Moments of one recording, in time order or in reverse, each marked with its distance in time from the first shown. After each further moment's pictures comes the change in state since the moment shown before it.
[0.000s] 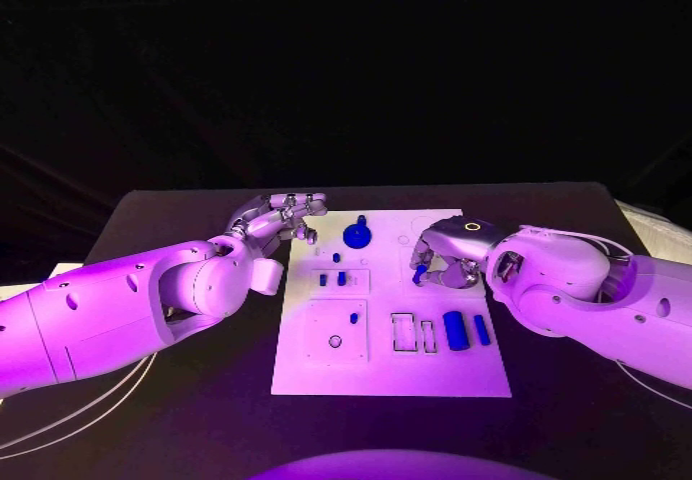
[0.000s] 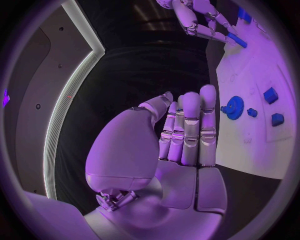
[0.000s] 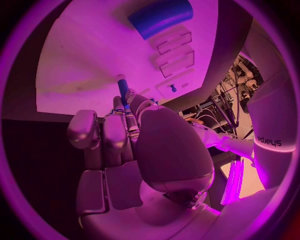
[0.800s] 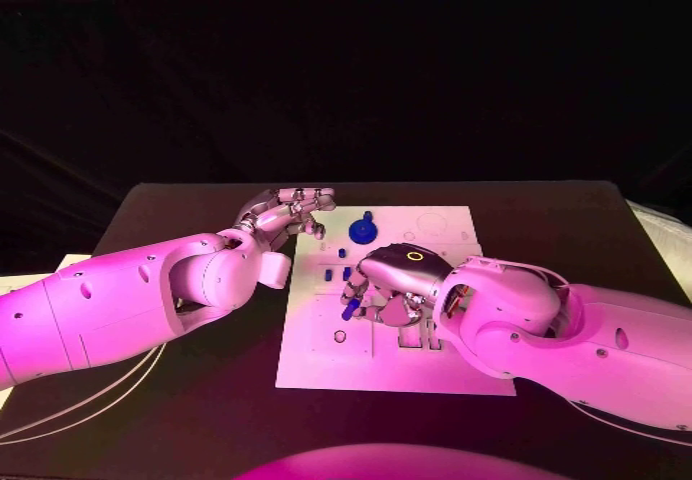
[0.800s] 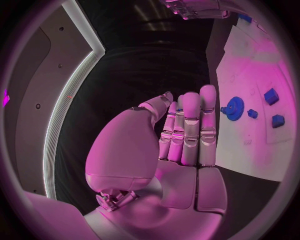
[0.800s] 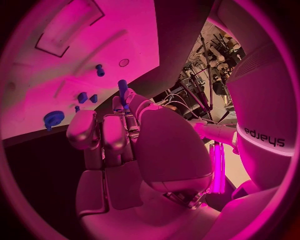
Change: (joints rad) left arm 0.000 0.012 0.000 -0.010 0.000 0.003 -0.001; left_hand 0.000 0.000 0.000 0.000 0.000 0.000 0.000 0.000 0.000 0.000 0.000 0.008 0.001 0.000 0.000 0.000 -0.002 0.000 0.000 0.000 0.000 -0.002; right arm -0.072 0.146 -0.004 0.115 0.099 -0.067 0.038; right_hand 0.000 0.000 0.025 -0.016 0.001 -0.001 0.002 -0.004 0.005 0.003 0.003 -0.019 0.000 0.004 0.004 0.004 -0.001 0.000 0.000 0.000 0.005 0.000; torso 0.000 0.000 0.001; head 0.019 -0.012
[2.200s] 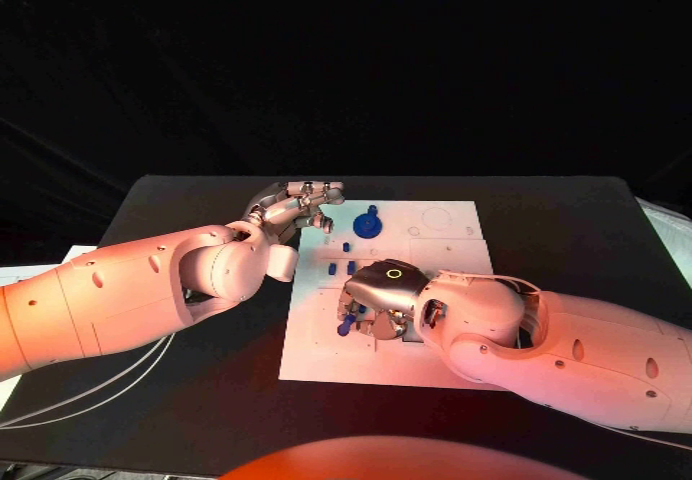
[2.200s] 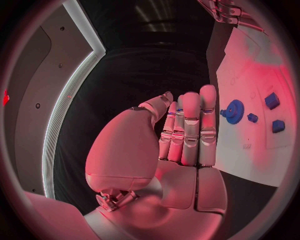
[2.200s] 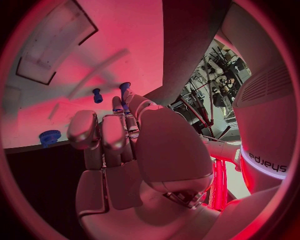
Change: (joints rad) left arm 0.000 0.012 0.000 -0.006 0.000 0.006 -0.002; left_hand 0.000 0.000 0.000 0.000 0.000 0.000 0.000 0.000 0.000 0.000 0.000 0.000 0.000 0.000 0.000 0.000 0.000 0.000 0.000 0.000 0.000 0.000; right arm -0.051 0.096 -0.015 -0.085 -0.118 0.099 -0.018; right_hand 0.004 -0.005 0.019 -0.005 0.007 -0.003 0.013 -0.007 0.001 0.004 0.004 -0.019 0.001 -0.004 0.004 0.000 -0.002 0.000 0.000 0.000 0.000 0.000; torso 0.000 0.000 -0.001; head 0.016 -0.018
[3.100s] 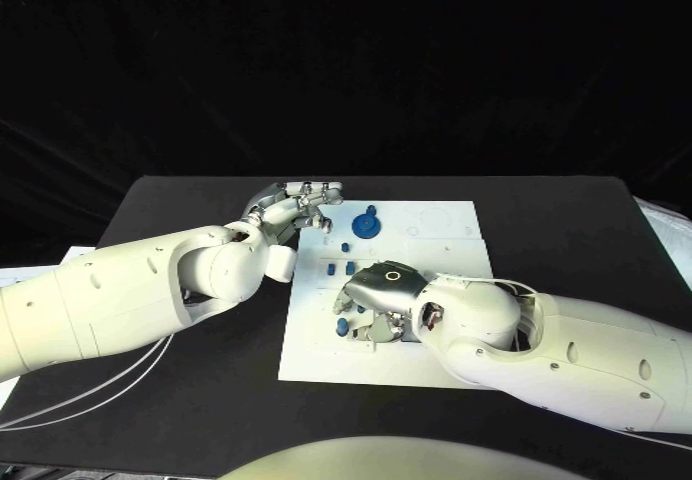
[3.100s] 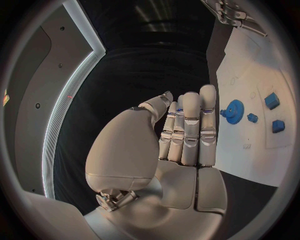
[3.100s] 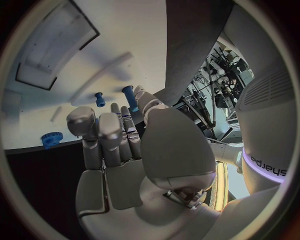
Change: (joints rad) left arm 0.000 -0.001 0.000 0.001 0.000 0.000 -0.001; left_hand 0.000 0.000 -0.007 -0.001 0.000 0.000 0.000 0.000 0.000 -0.004 -0.004 0.000 0.001 -0.001 0.001 0.000 -0.002 0.000 0.000 0.000 -0.005 -0.002; right arm -0.001 0.002 -0.014 -0.005 -0.009 -0.025 -0.022; right_hand -0.118 -0.076 -0.172 0.033 0.028 -0.171 0.004 -0.020 -0.025 -0.209 0.042 -0.038 0.001 -0.004 0.043 -0.069 -0.106 0.000 -0.073 0.043 -0.074 -0.108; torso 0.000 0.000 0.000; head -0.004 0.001
